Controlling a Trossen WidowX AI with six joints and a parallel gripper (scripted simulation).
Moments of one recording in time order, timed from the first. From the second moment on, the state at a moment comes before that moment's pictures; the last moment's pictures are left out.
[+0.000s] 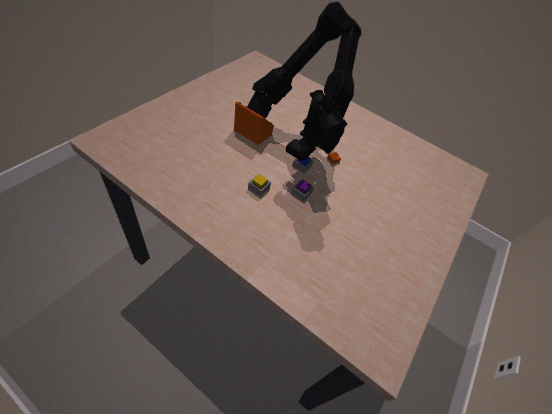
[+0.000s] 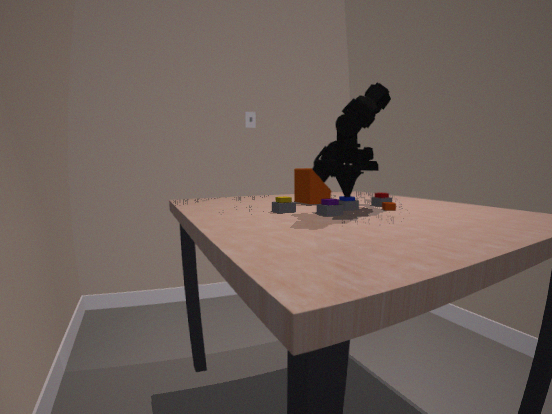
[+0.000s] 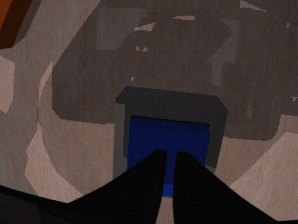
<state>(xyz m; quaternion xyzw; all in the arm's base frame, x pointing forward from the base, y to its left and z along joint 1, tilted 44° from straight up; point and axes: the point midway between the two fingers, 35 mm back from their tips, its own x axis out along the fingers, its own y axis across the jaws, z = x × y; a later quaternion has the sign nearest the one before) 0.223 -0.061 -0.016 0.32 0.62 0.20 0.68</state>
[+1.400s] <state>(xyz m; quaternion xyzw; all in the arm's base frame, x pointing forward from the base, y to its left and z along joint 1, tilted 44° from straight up) 0.264 -0.008 0.146 0.32 0.63 0.19 0.68</state>
